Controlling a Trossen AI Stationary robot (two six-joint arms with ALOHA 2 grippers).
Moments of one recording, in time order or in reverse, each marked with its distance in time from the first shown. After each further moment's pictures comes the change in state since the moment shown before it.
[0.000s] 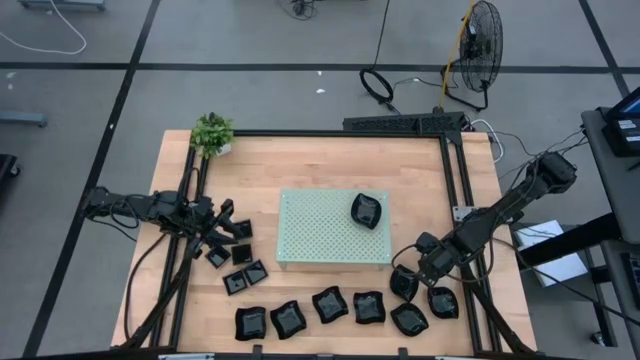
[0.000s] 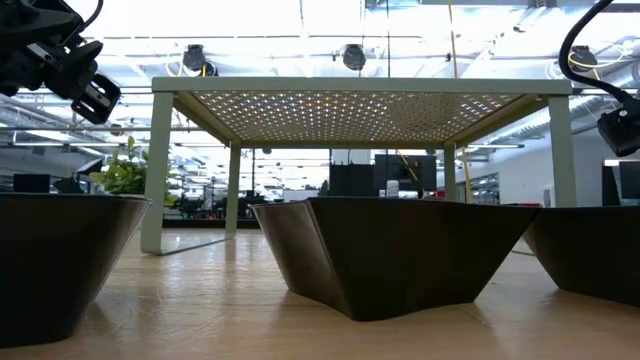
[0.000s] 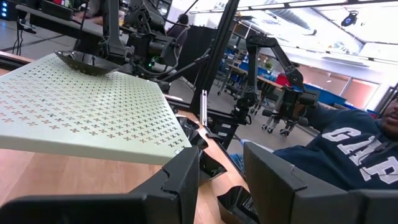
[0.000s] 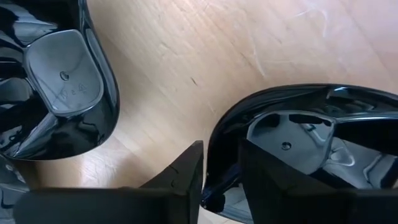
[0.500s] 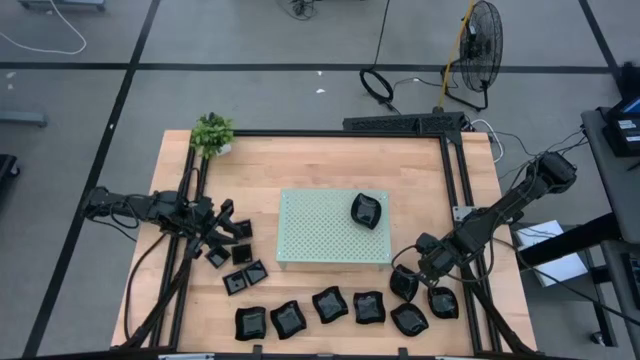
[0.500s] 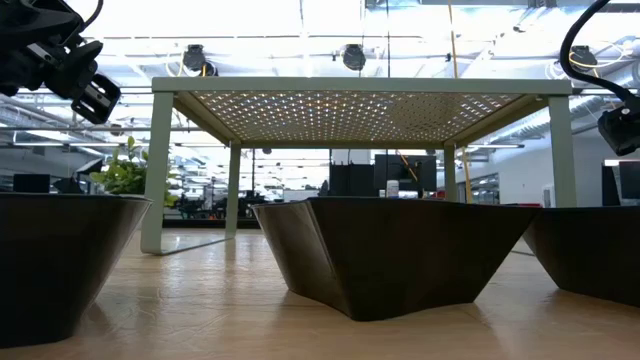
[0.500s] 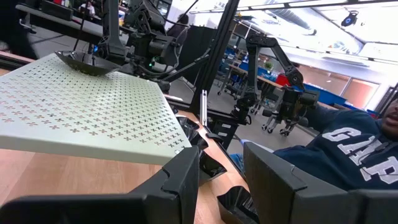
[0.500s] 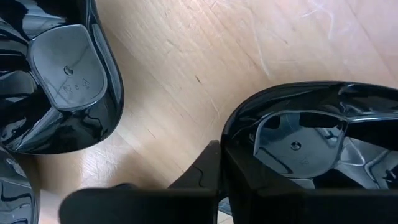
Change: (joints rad) left arm 0.000 0.000 0.000 0.000 0.000 0.000; right arm 0.000 0.000 0.001 0.001 0.001 -0.034
